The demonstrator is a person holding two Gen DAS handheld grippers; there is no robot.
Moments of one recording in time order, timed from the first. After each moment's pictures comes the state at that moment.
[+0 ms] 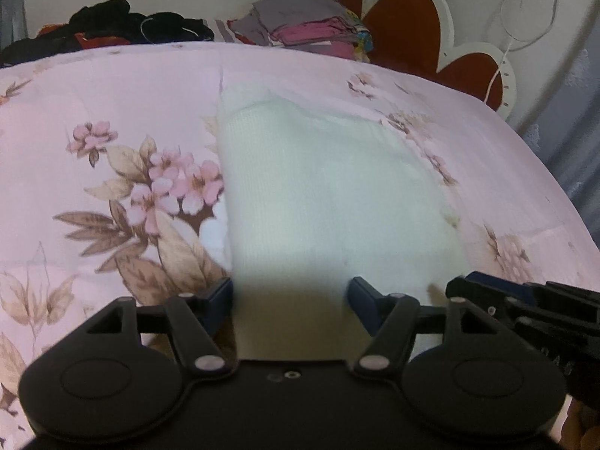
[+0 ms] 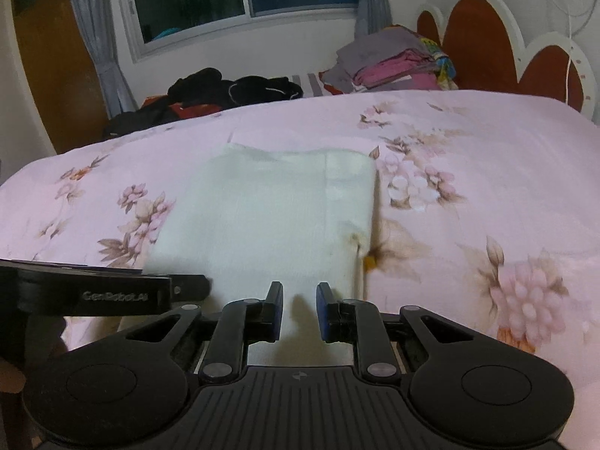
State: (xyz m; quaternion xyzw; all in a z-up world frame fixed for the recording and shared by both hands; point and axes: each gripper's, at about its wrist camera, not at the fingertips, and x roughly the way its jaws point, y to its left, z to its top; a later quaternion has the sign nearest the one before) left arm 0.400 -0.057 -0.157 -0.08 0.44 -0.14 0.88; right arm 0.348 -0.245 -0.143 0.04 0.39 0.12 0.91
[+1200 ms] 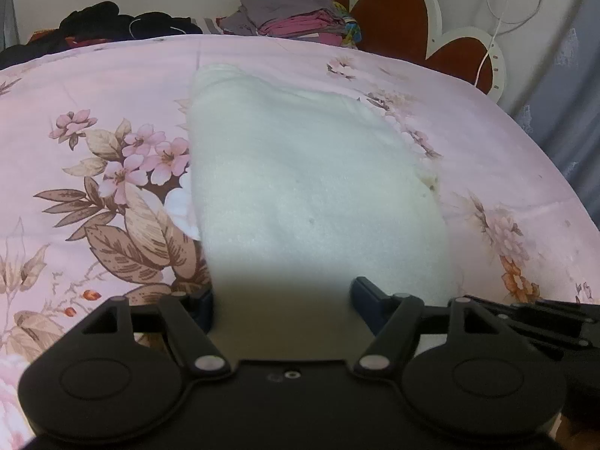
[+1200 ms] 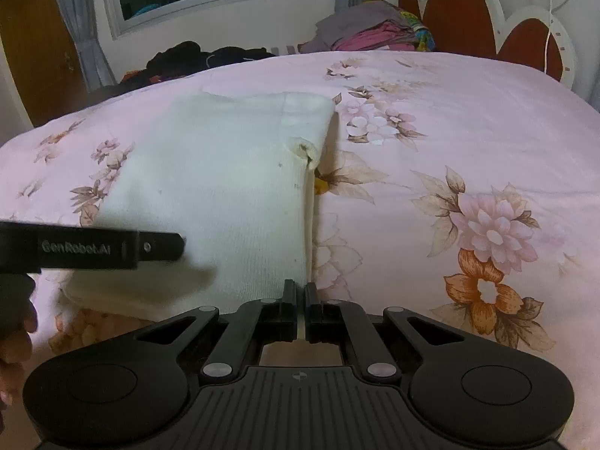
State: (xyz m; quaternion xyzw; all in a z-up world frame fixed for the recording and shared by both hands) left arm 0.382 -0.082 -0.164 -0.06 0.45 -0.14 0.88; right arm 0.322 -0.276 -0.171 0.04 0.42 0.10 0.90
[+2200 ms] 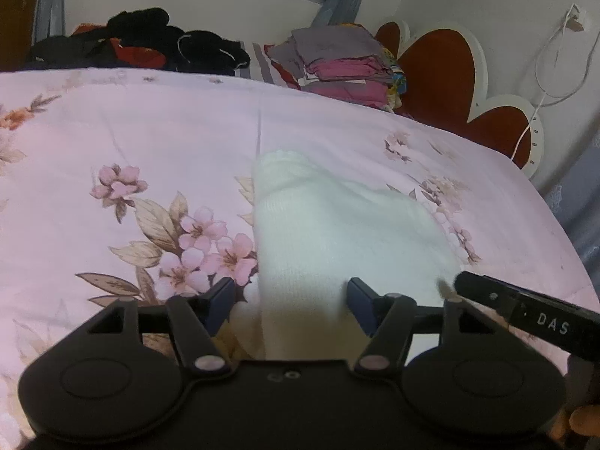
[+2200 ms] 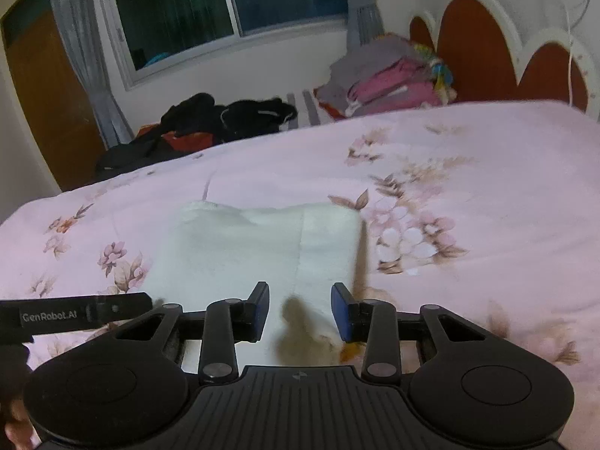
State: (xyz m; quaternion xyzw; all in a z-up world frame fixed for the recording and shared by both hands) left arm 0.445 -0.040 -0.138 -0.13 0.41 -0.08 0.90; right arm 0.429 -0.275 -0.137 0.10 0.37 0.13 0.91
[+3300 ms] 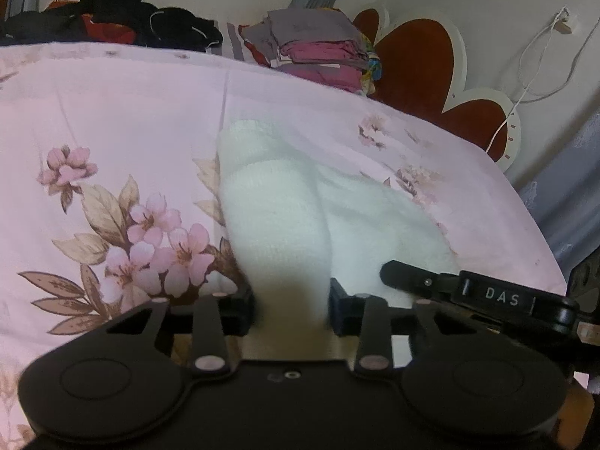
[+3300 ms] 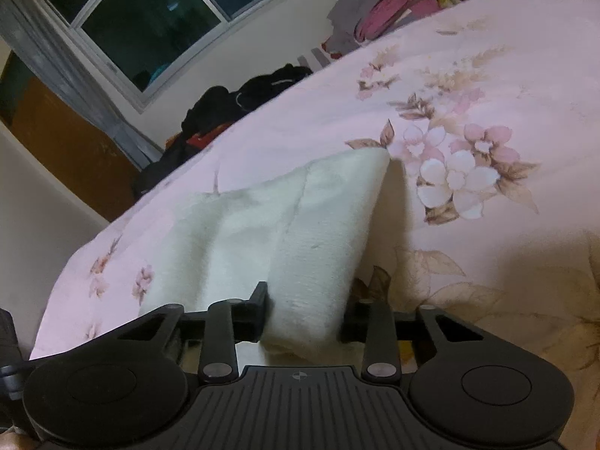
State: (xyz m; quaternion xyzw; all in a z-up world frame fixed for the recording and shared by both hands) left arm 0.463 -0.049 -0.147 -0.16 0.43 -0.13 0.88; right arm 0.470 -0.294 -0.177 0.25 0.41 0.18 0.86
